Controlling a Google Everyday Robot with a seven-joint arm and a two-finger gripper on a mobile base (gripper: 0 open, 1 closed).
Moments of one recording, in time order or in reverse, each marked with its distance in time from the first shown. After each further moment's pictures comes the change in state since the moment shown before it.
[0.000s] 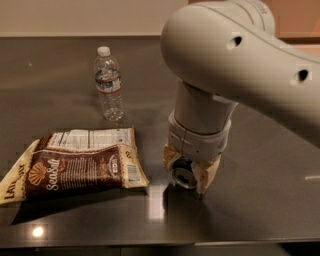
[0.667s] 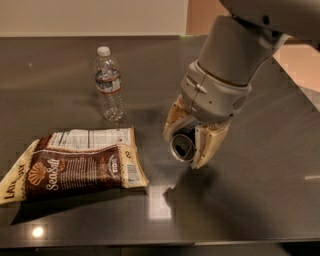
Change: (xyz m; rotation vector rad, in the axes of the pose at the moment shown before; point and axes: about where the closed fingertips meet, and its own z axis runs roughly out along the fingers) arm 0.010 -0.018 -0.061 0.119 -0.220 0.222
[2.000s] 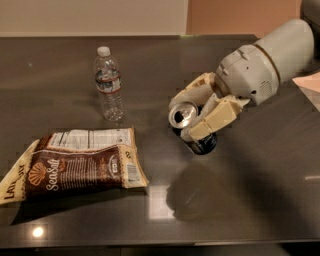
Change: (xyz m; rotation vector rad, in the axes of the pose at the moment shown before) arm 0.004 -0.029 -0.043 0.179 -0.679 0.442
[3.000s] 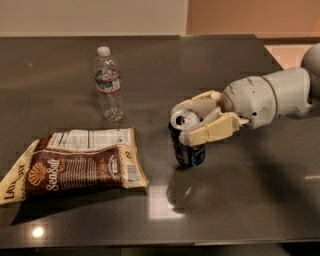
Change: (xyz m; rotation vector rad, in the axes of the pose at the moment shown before) arm 0.019 -0.006 0.006 0.050 -0.324 0.136
